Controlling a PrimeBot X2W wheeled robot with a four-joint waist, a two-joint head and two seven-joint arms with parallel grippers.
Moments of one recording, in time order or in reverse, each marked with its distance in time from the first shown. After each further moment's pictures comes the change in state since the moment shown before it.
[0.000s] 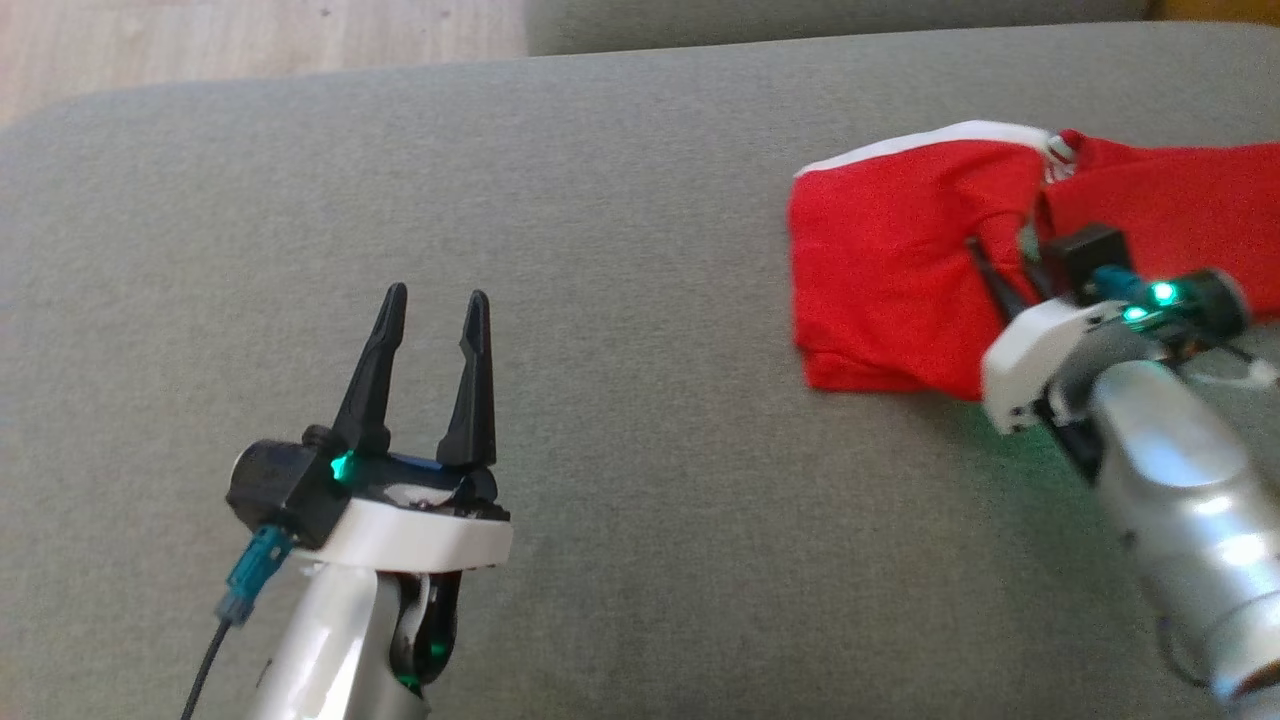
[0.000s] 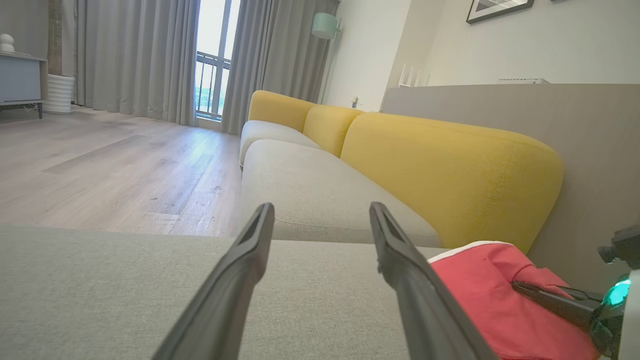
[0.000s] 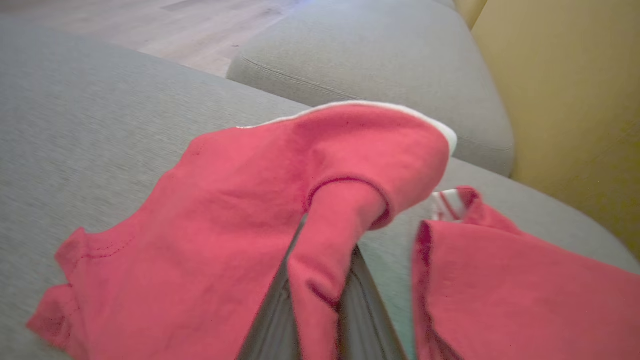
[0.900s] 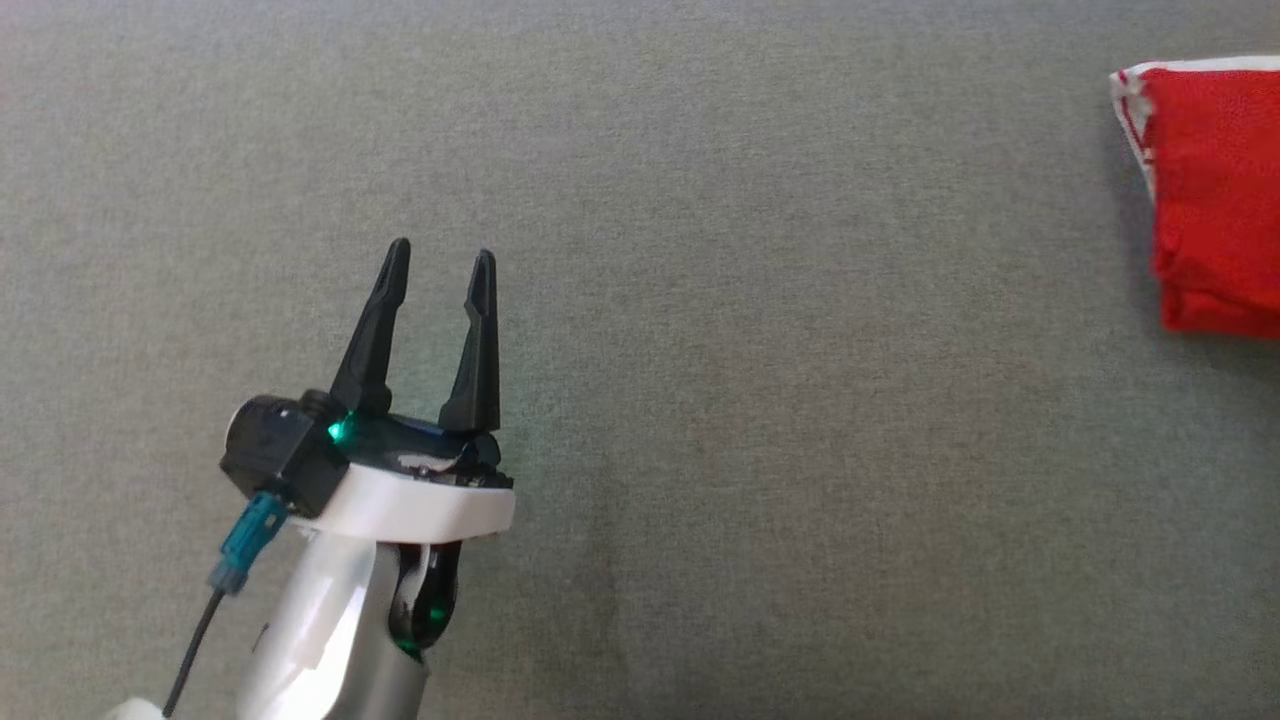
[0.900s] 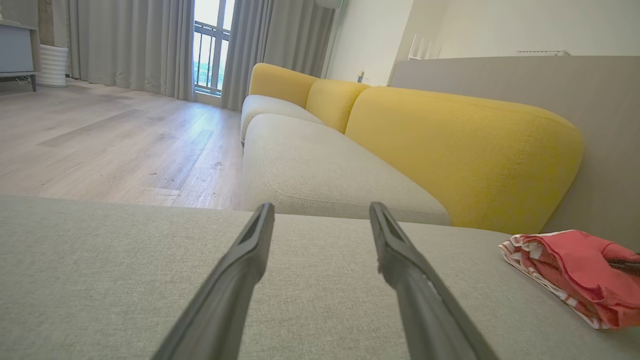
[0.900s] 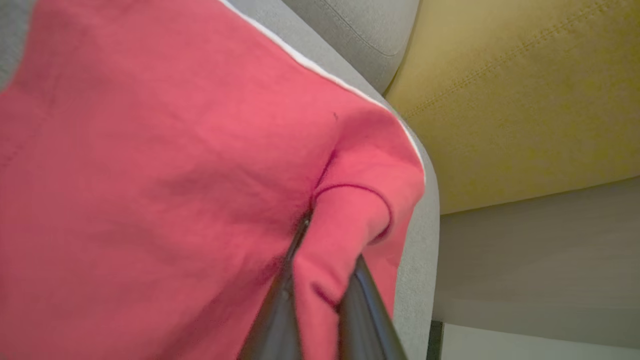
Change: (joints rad) left arm -0.053 0.000 -0.007 -0.013 0.007 -0.017 0.000; right arm -0.082 -0.589 0.324 -0.181 0.167 0.000 0.205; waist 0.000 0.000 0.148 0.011
